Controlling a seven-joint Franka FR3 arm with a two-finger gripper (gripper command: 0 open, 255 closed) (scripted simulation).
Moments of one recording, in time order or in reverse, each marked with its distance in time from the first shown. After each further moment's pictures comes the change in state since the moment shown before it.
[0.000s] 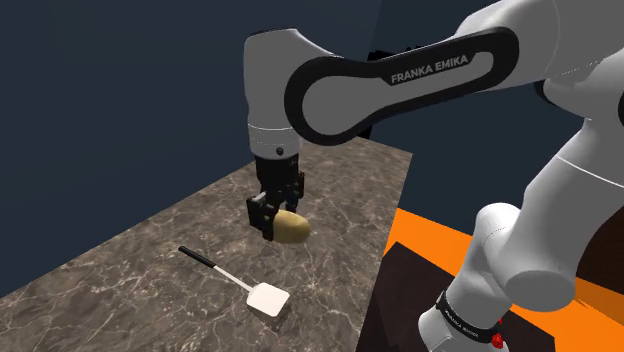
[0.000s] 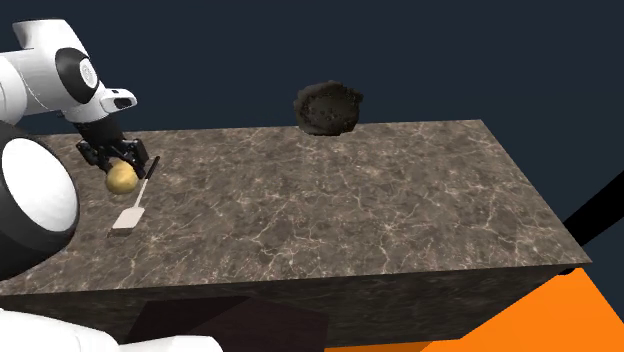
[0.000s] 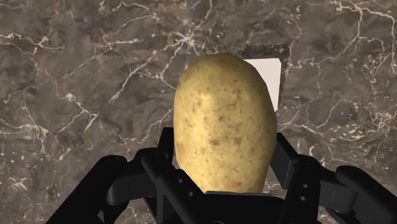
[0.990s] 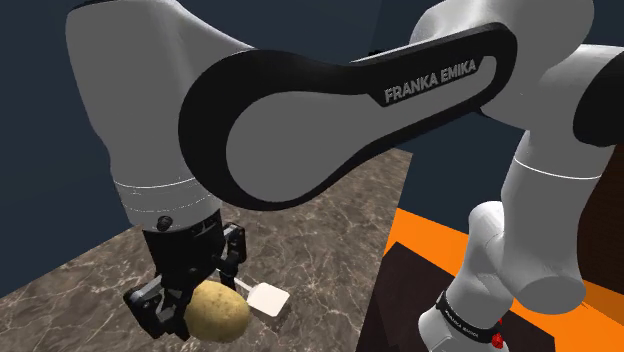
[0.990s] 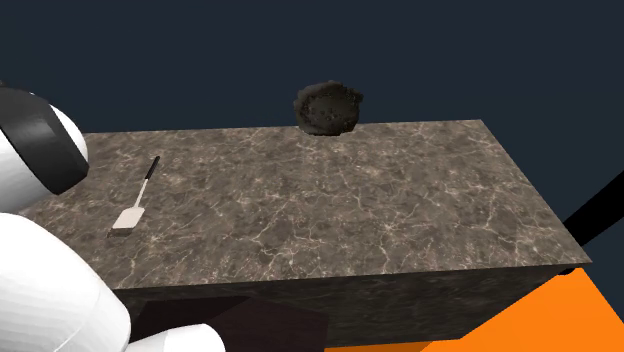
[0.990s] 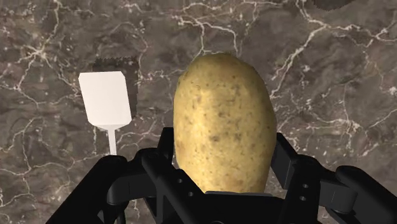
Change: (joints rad) arm 0.189 0.316 0.171 0.368 -0.071 -0.055 0.385
